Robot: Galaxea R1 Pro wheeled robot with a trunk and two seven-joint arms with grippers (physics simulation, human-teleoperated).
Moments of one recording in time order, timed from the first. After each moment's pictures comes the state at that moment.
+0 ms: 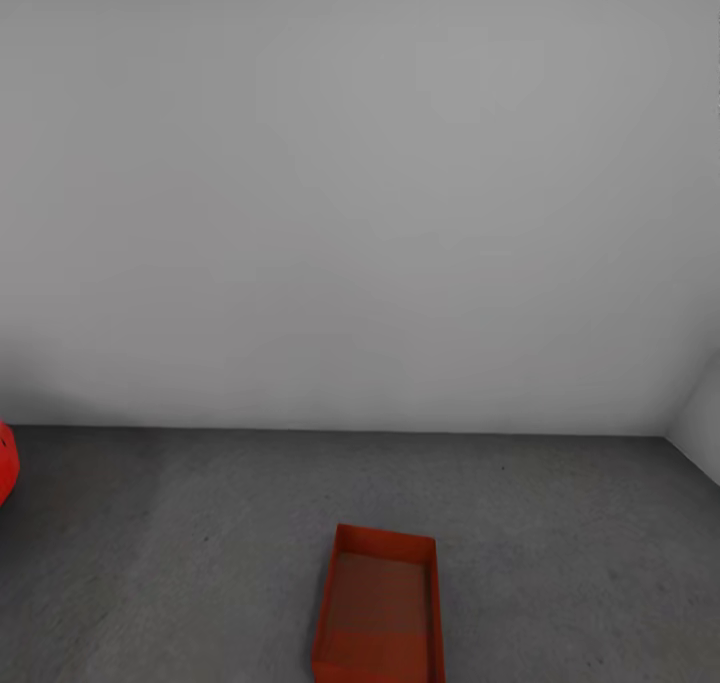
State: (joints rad) left arm -0.29 0.06 -0.25 0.00 0.53 -0.05 -0.01; right arm -0.17 0.03 0.25 0.03 -0.14 -0.18 -0.07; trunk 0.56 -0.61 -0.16
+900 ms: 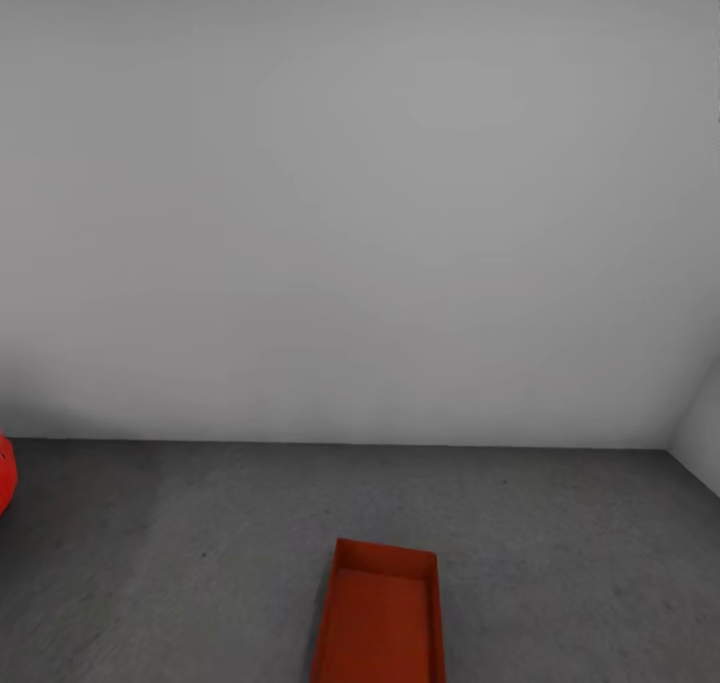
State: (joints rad) left arm -0.29 0.06 -0.25 0.00 0.53 -0.05 -0.01; right arm -0.17 0.03 0.25 0.03 -0.14 -0.18 -0.07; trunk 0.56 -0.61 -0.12
